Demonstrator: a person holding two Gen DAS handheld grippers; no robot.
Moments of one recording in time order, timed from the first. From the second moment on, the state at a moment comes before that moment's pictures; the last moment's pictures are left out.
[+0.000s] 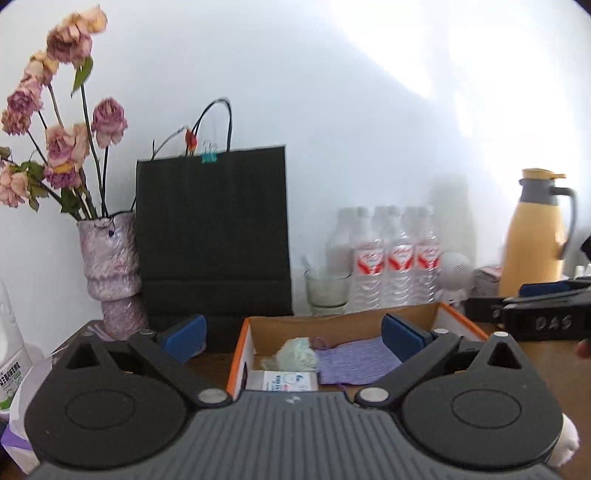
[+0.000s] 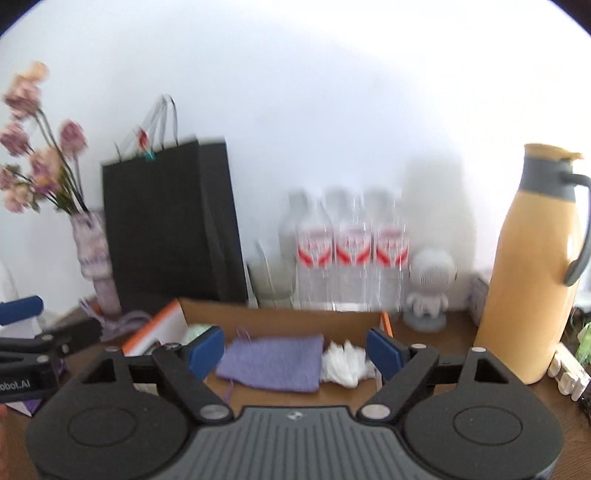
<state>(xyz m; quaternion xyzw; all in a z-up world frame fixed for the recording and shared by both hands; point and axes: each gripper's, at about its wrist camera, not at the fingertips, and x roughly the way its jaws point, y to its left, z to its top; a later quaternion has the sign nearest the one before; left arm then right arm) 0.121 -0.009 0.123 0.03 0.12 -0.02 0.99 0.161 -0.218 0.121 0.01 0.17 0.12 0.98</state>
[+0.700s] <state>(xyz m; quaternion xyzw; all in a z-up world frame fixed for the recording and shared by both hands) 0.100 -0.022 0.038 0.12 0.25 -0.18 0.94 -0.014 -0.216 0.037 -0.04 0.23 0.17 0.96</state>
